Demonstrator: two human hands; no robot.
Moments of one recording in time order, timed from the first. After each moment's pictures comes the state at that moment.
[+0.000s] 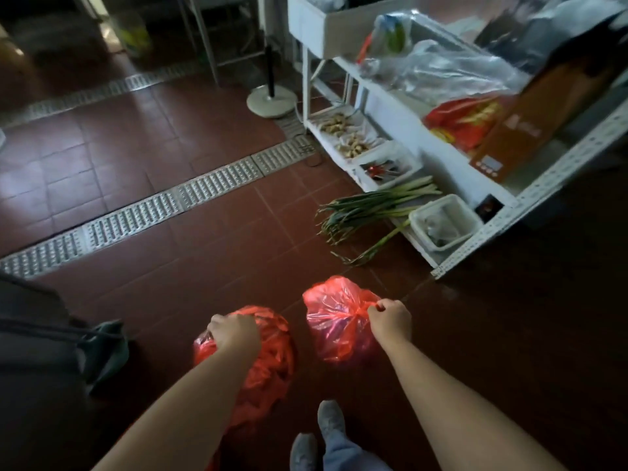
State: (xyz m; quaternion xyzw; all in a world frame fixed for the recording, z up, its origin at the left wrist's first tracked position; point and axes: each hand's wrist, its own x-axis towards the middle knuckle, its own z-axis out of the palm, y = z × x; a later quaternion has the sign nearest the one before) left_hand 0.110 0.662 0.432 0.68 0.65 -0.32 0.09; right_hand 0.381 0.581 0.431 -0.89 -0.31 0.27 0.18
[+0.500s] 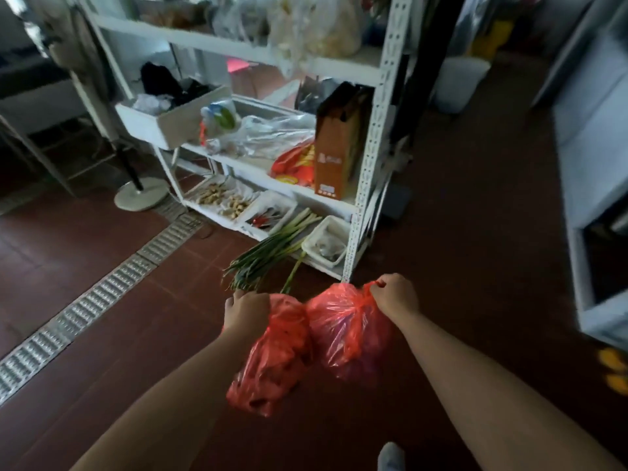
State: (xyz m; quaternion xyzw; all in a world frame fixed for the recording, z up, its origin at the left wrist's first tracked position) left_hand 0.346 0.643 0.558 0.90 0.41 -0.06 0.12; right_hand 0.581 0.443 0.568 -0.93 -0.23 0.14 0.26
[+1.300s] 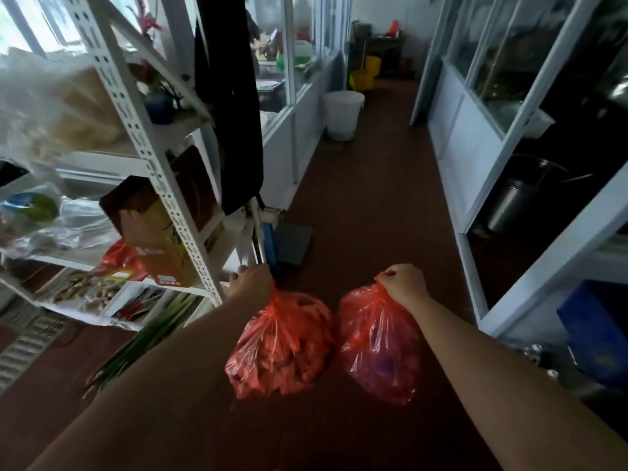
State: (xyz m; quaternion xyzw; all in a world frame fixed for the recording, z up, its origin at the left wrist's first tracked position) left_hand 0.917 0.496 0.654 0.96 0.26 -0.04 0.06; right_hand 1.070 0.214 0.645 -0.94 -0.12 0.10 0.30
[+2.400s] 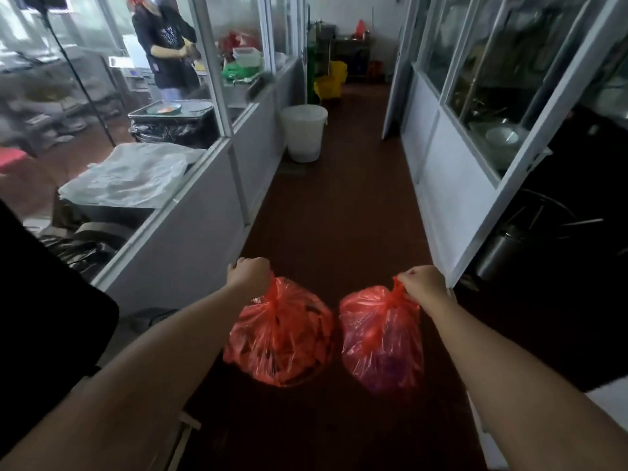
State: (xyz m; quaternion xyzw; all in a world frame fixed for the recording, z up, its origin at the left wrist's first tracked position) left_hand 1.622 0.584 0.655 0.96 0.24 -0.09 0.08; right_hand 1.750 0.245 0.637 -0.93 0.02 0.10 0.35
